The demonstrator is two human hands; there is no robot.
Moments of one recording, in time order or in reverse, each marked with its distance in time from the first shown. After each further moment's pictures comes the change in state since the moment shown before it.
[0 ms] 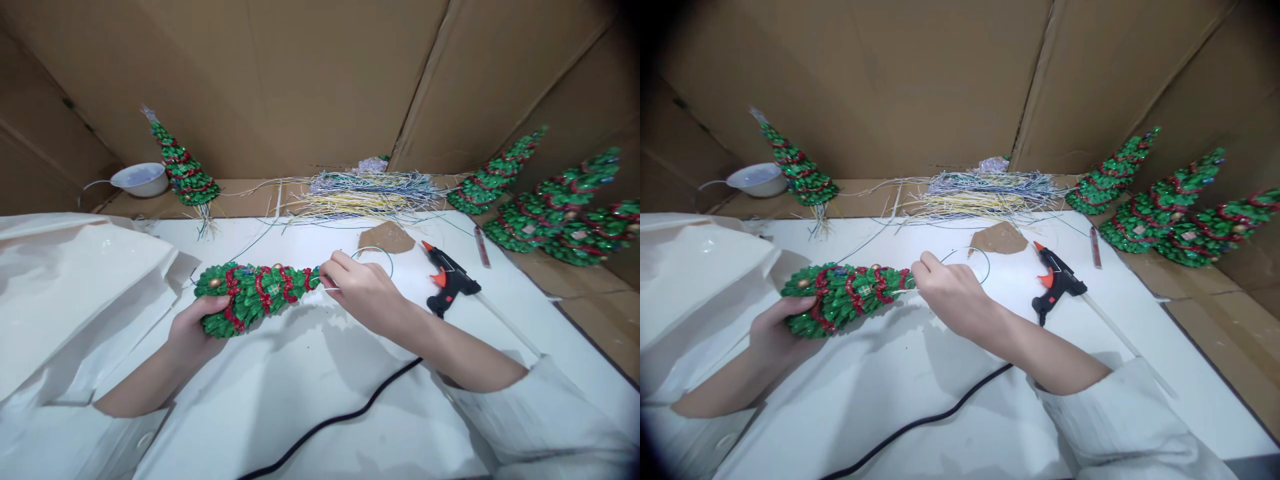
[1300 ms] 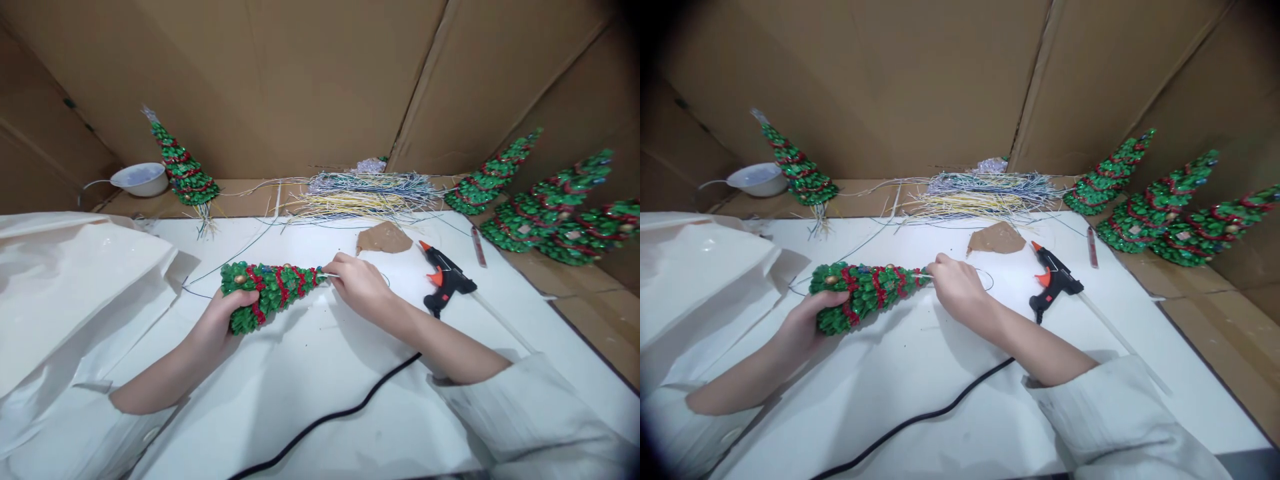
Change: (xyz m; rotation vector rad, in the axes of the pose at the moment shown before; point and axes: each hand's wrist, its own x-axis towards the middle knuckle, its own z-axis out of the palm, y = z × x) left_hand 0.002 -0.006 0.028 0.130 0.045 -0.059; right_hand 0.008 0.013 0.021 0.179 -0.195 0.290
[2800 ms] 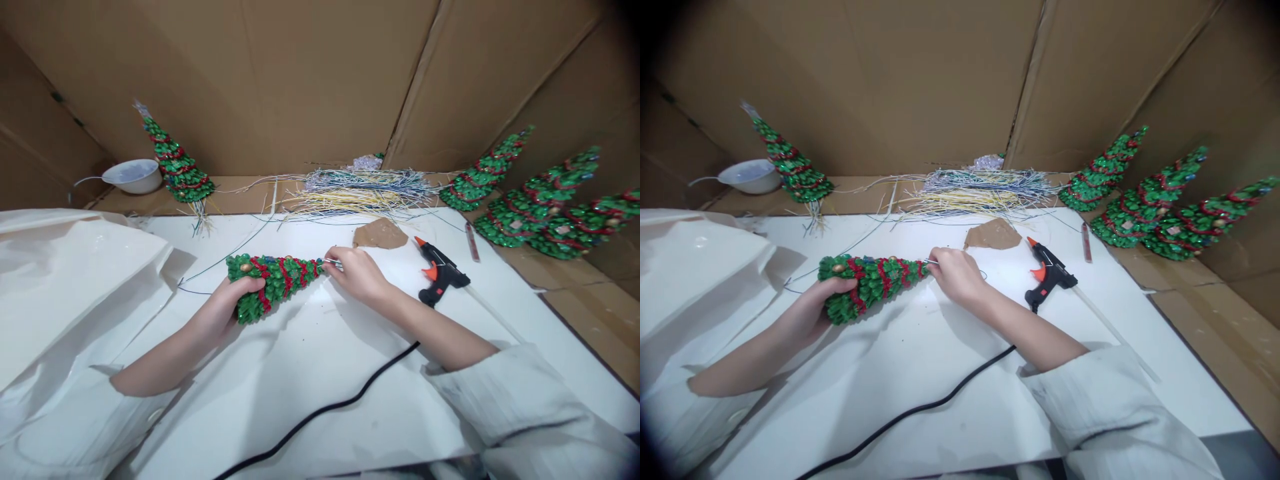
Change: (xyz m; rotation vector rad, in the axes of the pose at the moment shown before) left_hand 0.007 0.004 0.006 0.164 0.013 -0.056; right_hand 0.010 0.016 0.013 0.113 0.087 0.033
